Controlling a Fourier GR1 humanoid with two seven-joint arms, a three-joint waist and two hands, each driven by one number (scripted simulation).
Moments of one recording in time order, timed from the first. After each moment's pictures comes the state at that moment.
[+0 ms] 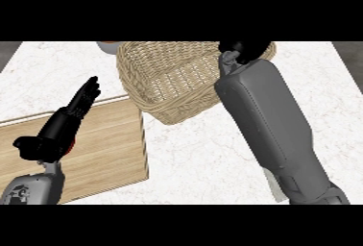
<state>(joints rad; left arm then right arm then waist) -0.16 0.17 0.07 -1.60 -0.08 -0.24 0.02 -1.07 -0.02 0.10 -1.17 1.19 -0.43 1.07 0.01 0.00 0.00</state>
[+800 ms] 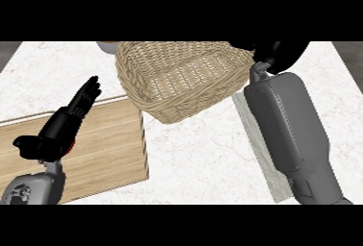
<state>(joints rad) -0.17 0.16 0.08 -1.59 -0.08 -0.25 0.02 -0.92 -0.06 -0.02 -1.17 1.23 -0.63 0.93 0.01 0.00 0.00</state>
